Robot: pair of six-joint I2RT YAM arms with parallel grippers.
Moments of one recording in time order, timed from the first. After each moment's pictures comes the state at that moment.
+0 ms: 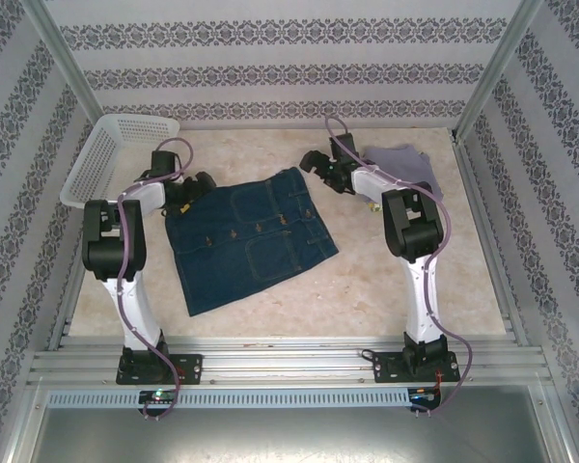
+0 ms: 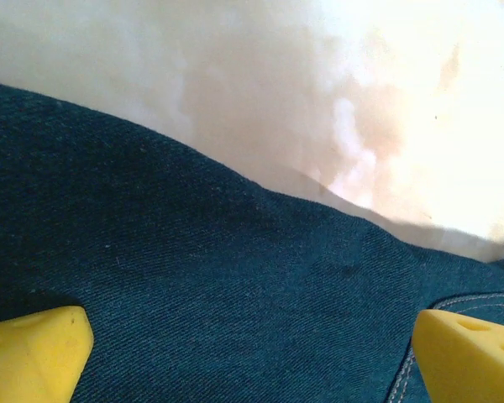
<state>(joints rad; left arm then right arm) 0.08 2.01 1.32 -0.30 0.32 -0.58 0.27 2.30 1.70 -0.20 -0.20 0.78</state>
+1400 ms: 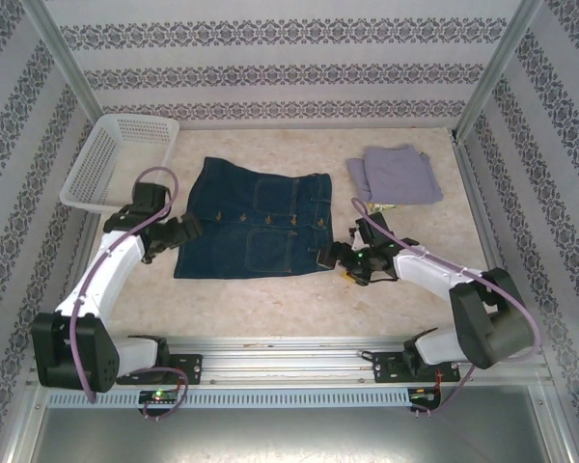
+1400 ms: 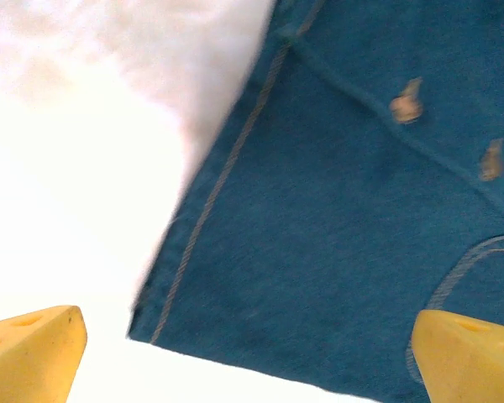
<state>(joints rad) 0.00 1.22 0.93 -0.83 0.03 -0.54 0.40 1.40 0.63 -0.31 -0.48 0.79</state>
